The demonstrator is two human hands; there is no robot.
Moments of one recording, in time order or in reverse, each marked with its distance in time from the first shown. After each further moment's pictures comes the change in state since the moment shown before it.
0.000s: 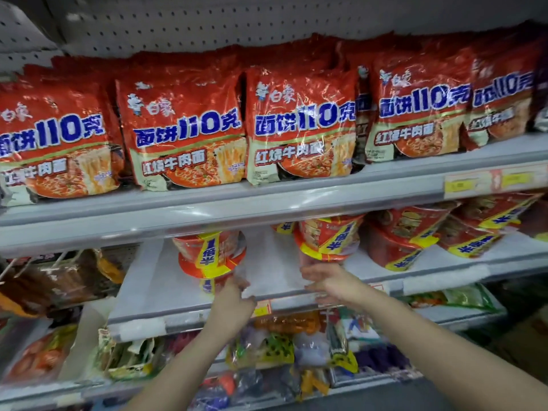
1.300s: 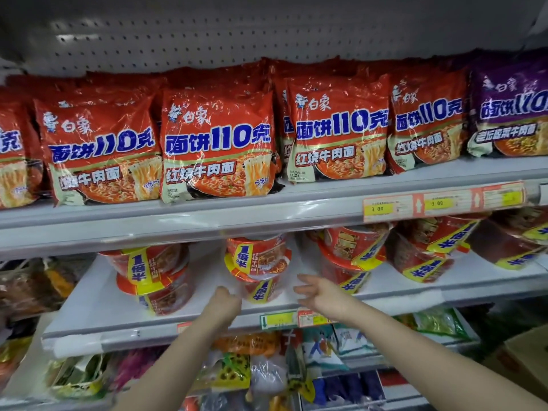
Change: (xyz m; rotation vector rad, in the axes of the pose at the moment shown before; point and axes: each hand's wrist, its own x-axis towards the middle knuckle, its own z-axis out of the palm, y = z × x) left_hand 0.025 0.091 0.084 -0.077 -0.015 -0.257; right_hand -0.014 0.045 -0.111 -0.104 -0.055 -0.091
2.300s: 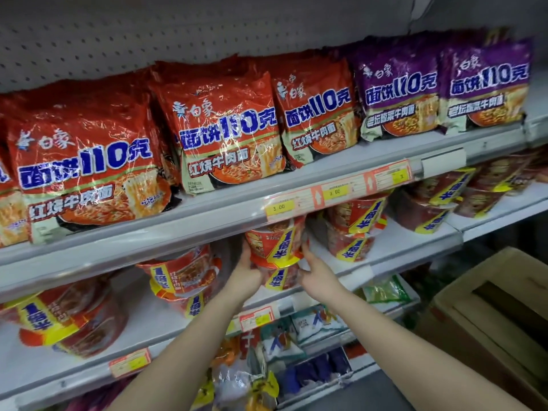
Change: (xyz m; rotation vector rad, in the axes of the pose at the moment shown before) left_hand -0.026 0.136 0.108 -0.179 -0.287 0.453; right_hand -0.036 0.048 -0.087 0.047 0.459 -0.090
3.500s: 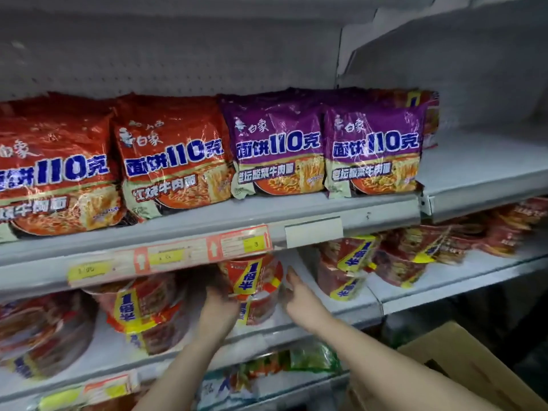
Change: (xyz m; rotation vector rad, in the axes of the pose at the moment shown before) left_hand 0.083 0.084 0.209 -0.050 0.361 -0.134; right_hand 0.060 0.090 -0.232 -0.105 -0.092 -0.124
